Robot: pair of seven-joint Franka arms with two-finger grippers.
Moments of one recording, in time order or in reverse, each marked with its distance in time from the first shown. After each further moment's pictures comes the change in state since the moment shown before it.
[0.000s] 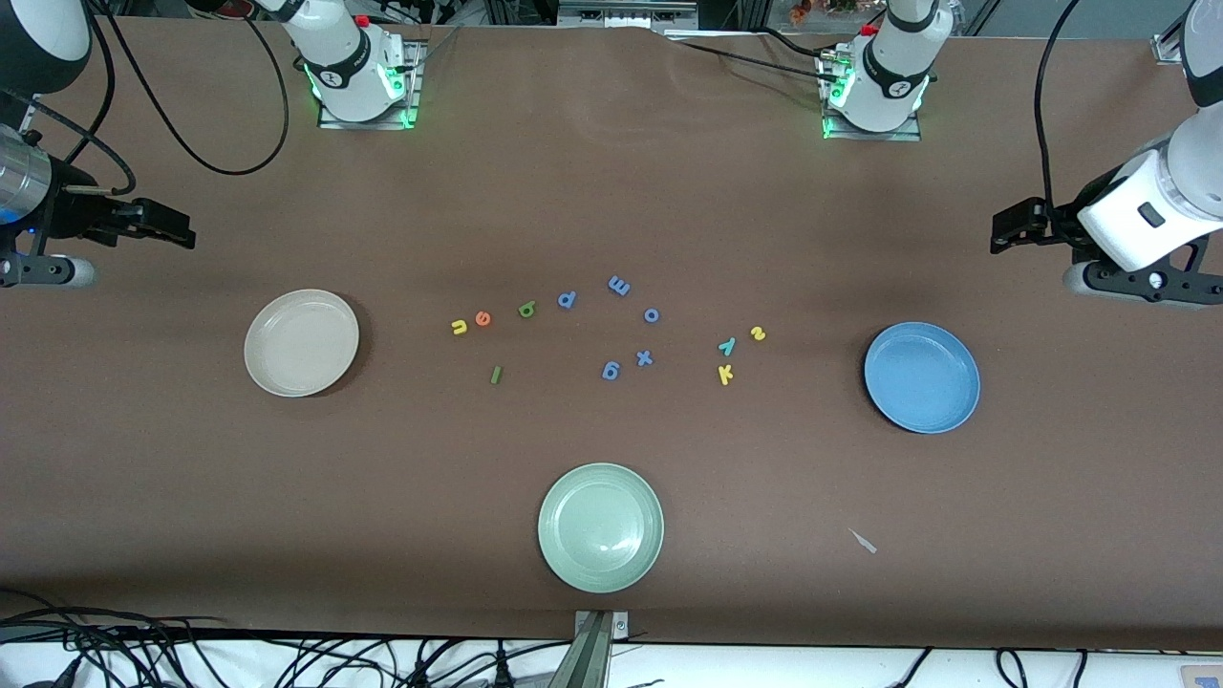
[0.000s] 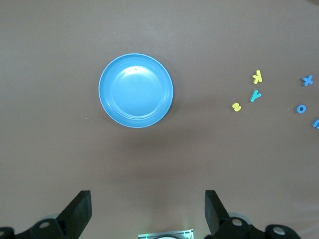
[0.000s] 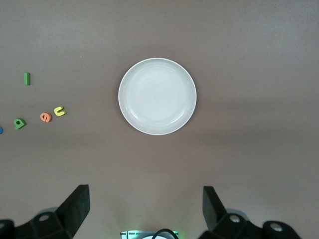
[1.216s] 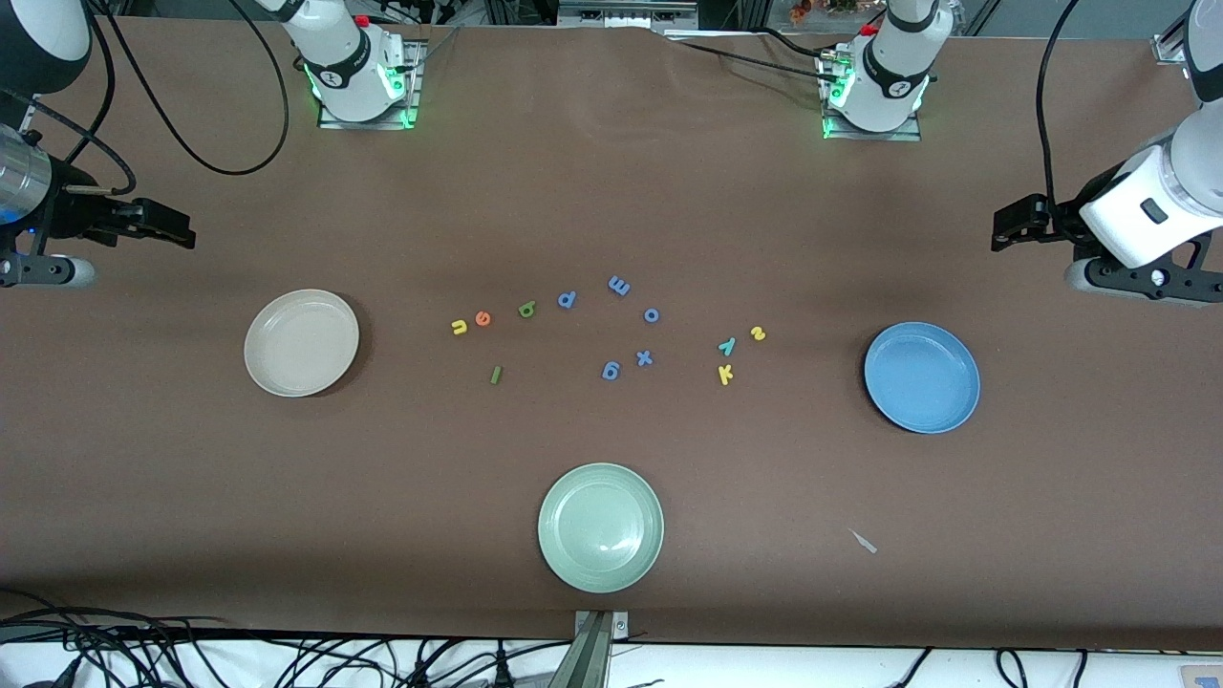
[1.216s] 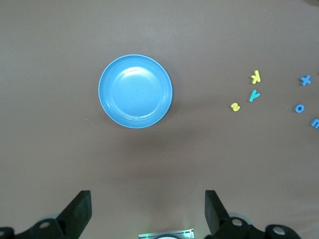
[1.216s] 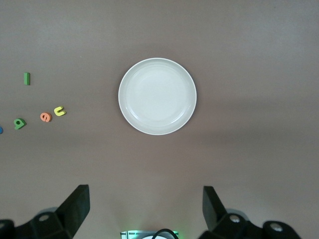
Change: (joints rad) left arm 0.011 0.002 -0.011 0.010 0.000 -0.003 0.004; right arm 0.000 0.000 0.000 0.000 0.000 0.000 0.000
